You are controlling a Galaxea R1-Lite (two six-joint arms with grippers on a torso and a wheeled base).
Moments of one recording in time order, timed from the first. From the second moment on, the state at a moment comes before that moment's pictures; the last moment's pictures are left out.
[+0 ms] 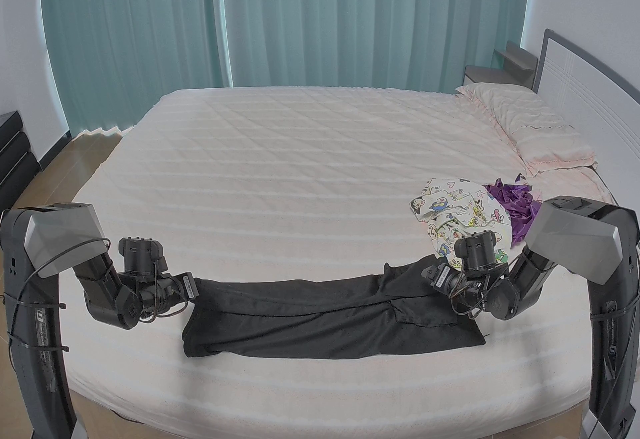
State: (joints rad) left arm -0.02 2.37 -0.78 -0.92 -0.12 -0.36; right arm 0.29 2.43 -0.96 -0.76 -0.18 0.73
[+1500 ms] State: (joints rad) left arm -0.02 2.30 -0.76 -0.95 -0.11 -0.43; right arm 0.25 2.51 -1.17 -0.69 -0.19 0.72
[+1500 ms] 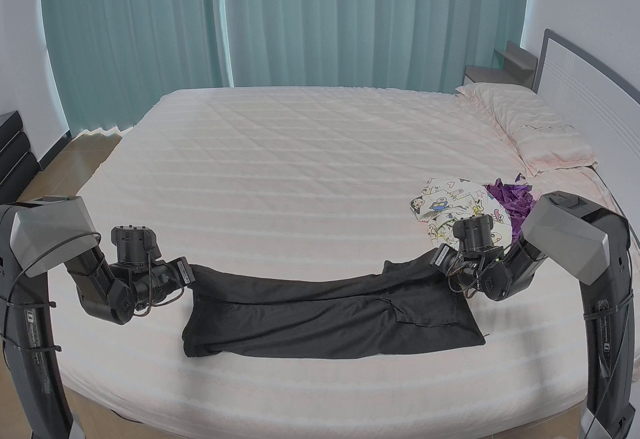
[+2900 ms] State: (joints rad) left arm -0.02 2.40 -0.87 -0.98 -0.01 -0.54; right arm 0.21 2.50 -1.21 -0.71 -0.19 0.71
